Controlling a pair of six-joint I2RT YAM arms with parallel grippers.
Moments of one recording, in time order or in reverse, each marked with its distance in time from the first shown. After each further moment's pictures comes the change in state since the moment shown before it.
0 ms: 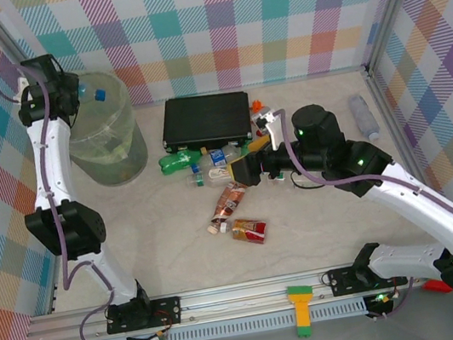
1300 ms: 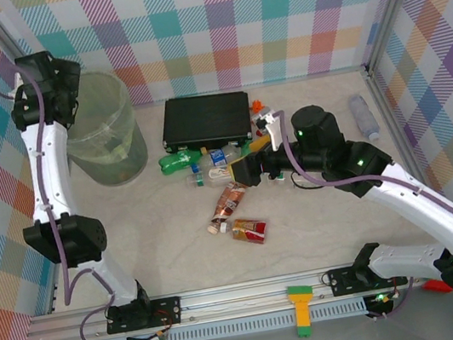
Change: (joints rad) left arm -0.093 -0.154 -0.002 -0.129 -0.004 0.123; right arm 0.002 -0.003 -0.027 -0.004 0.035 -0.025
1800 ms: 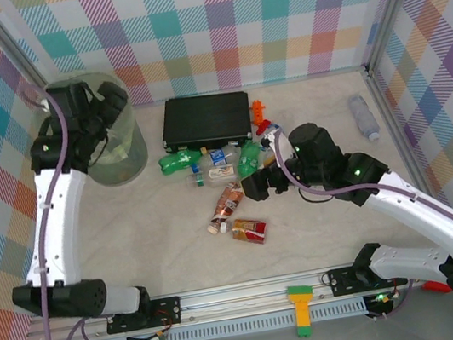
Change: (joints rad) left arm -0.293 -0.420 -0.444 -0.014 -0.047 0.274; right arm 0.000 -0.072 -0.141 -0.100 0.080 -0.010
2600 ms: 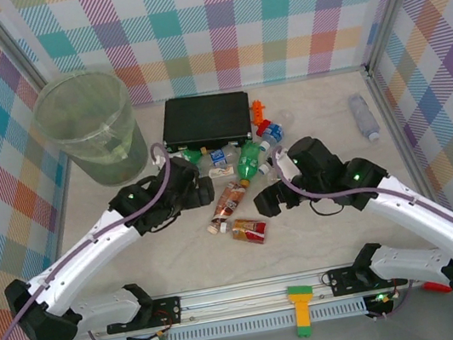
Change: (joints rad) left arm -0.597 -0.138 -0.543 -0.032 -0.169 0.039; right arm 0.000 -0.002 -0.057 -0.195 0.011 0.012
